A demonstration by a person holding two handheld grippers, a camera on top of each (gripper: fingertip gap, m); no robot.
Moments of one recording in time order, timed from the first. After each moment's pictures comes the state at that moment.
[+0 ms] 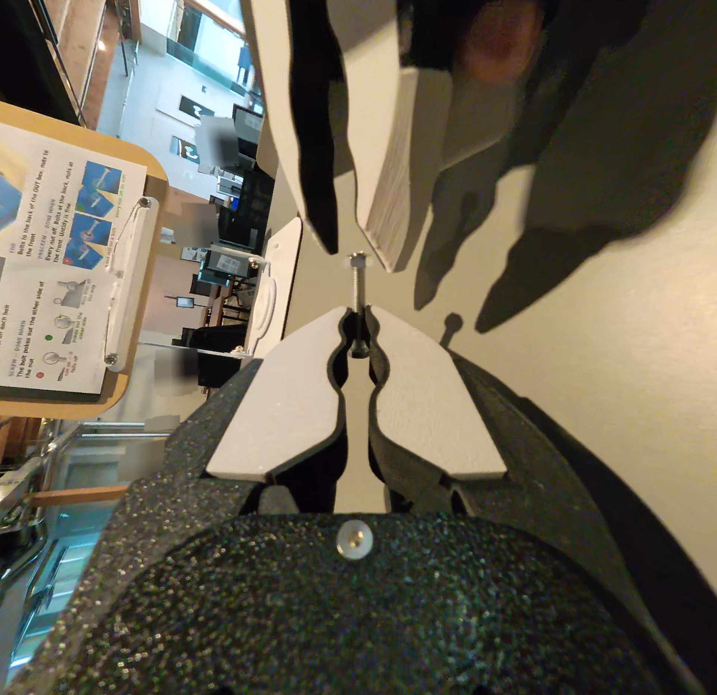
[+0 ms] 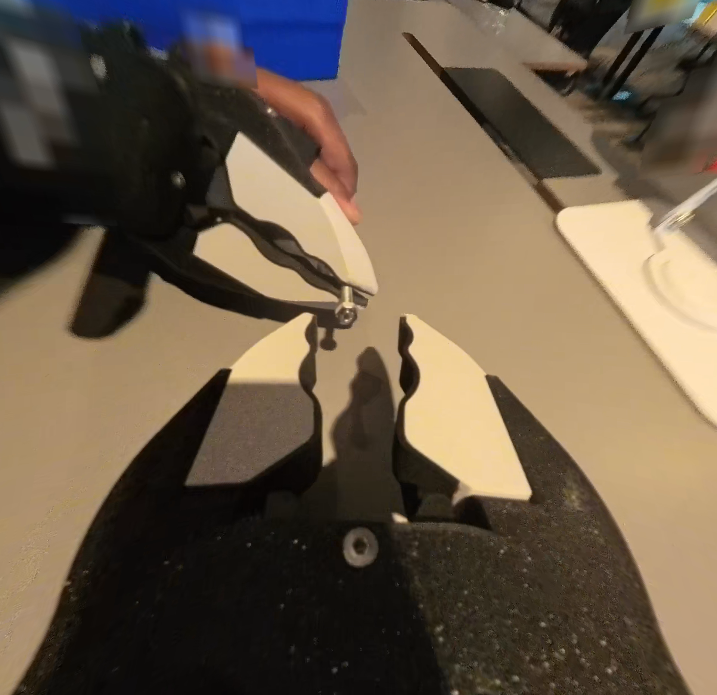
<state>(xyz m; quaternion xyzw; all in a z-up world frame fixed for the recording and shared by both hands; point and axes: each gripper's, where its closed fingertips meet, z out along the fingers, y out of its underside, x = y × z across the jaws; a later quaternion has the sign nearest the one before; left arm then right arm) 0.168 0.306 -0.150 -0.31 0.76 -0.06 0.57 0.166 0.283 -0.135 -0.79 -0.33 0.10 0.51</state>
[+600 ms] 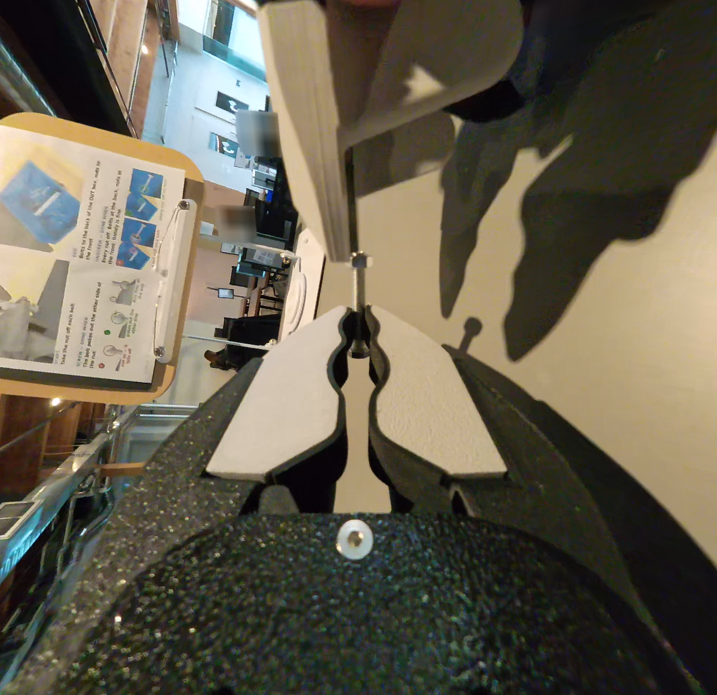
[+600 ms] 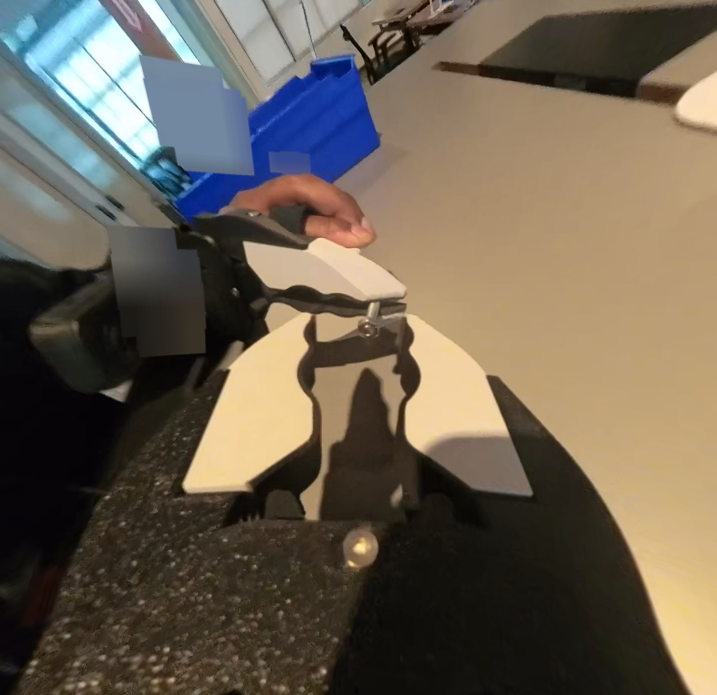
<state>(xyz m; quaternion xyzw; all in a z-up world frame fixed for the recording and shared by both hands) 0.170 0.310 -0.139 -0.30 0.74 -0.01 0.60 0.160 0.281 -0.119 -0.79 -0.16 0.37 0.47</state>
